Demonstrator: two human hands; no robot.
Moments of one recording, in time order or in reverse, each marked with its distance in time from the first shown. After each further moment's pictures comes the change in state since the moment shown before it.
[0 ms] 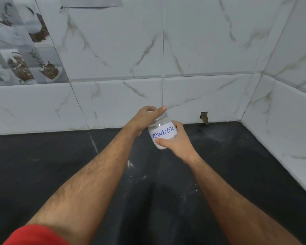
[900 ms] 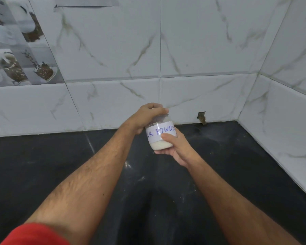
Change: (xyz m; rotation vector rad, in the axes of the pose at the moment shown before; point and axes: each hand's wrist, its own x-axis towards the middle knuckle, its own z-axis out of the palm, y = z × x) left_hand -0.003 0.018 0.004 -0.198 -0.124 -0.004; right_hand -0.006 -0.004 -0.002 0.507 -0.211 0.140
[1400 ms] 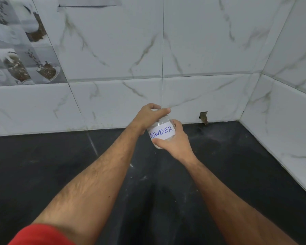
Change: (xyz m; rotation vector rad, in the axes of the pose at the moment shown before) left_hand 0.006 -0.010 0.000 0.188 0.169 0.019; right_hand -0.004 -0.007 0.016 -0.599 0.274 -0.147
